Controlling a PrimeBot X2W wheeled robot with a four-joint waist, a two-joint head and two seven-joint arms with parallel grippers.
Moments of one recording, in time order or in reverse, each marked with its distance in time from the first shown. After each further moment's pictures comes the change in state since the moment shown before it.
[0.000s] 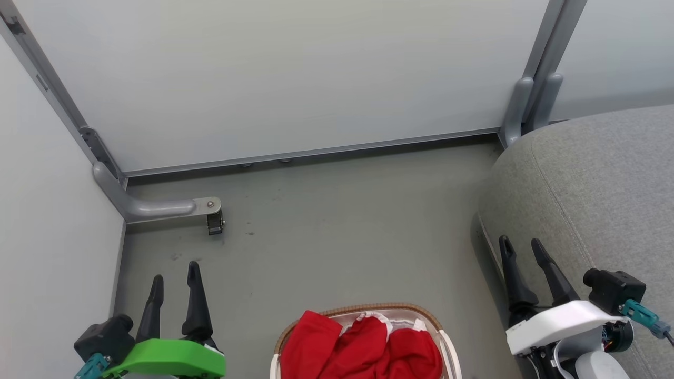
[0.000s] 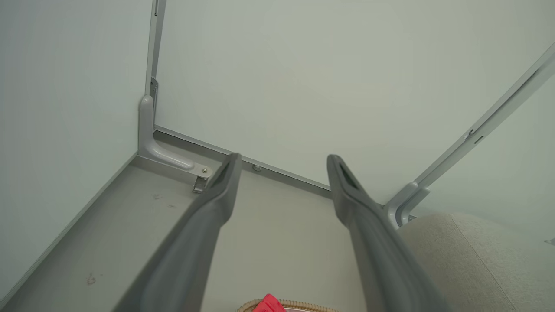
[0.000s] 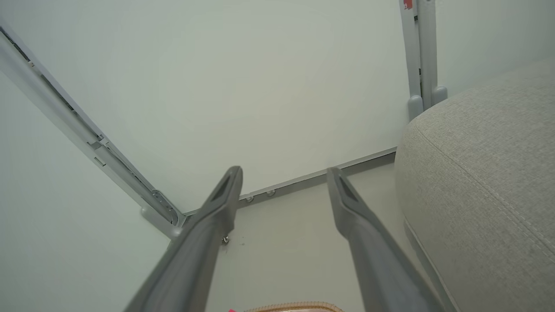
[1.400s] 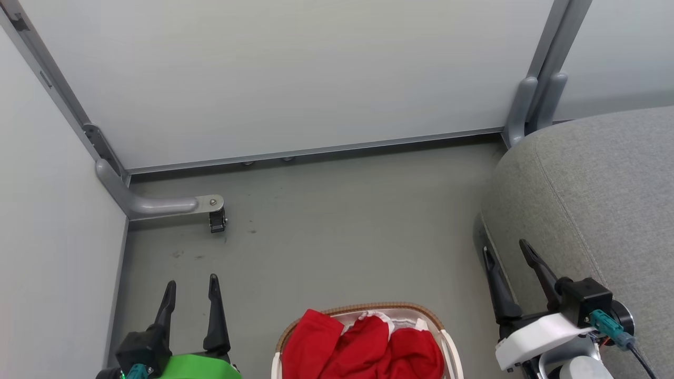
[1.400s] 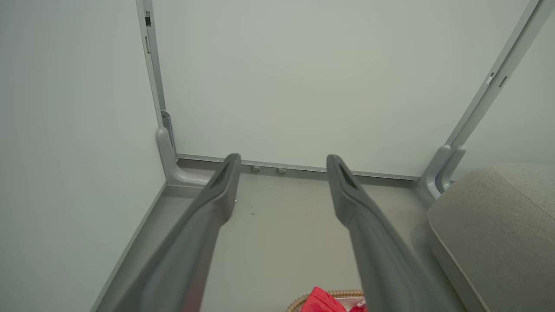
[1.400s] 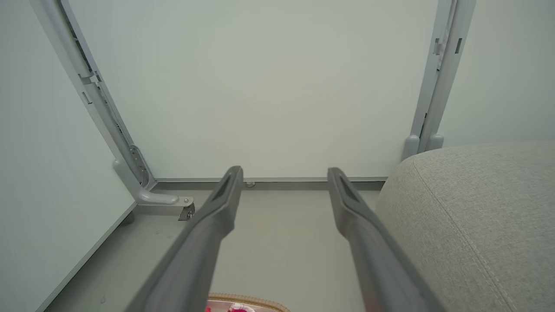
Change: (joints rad) left arm 0.022 0.003 -0.050 0.048 0.268 0.027 -0.083; right arm 0.005 -0.004 0.025 0.026 -0.315 0.000 -0.083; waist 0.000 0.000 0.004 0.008
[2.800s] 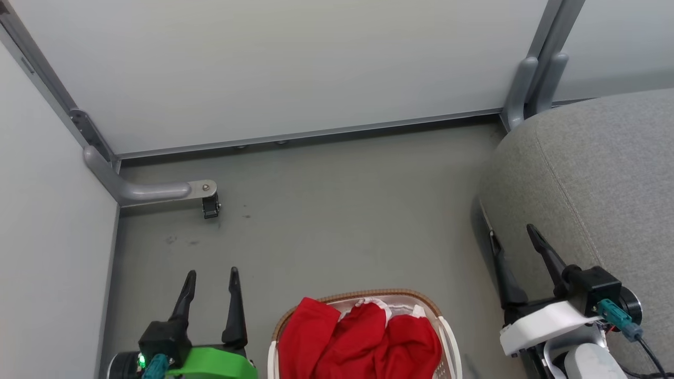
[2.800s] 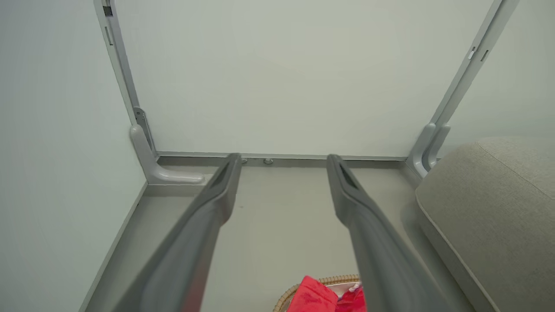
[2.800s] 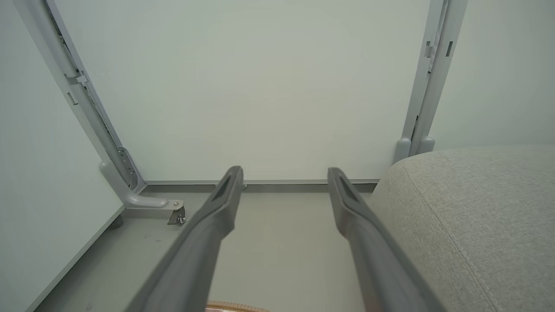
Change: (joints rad) left arm -0.026 0.001 -0.048 0.018 0.033 -0.011 -0.006; right arm -0.020 0.000 -0.019 -0.024 -0.021 0.000 -0.006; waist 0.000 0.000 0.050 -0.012
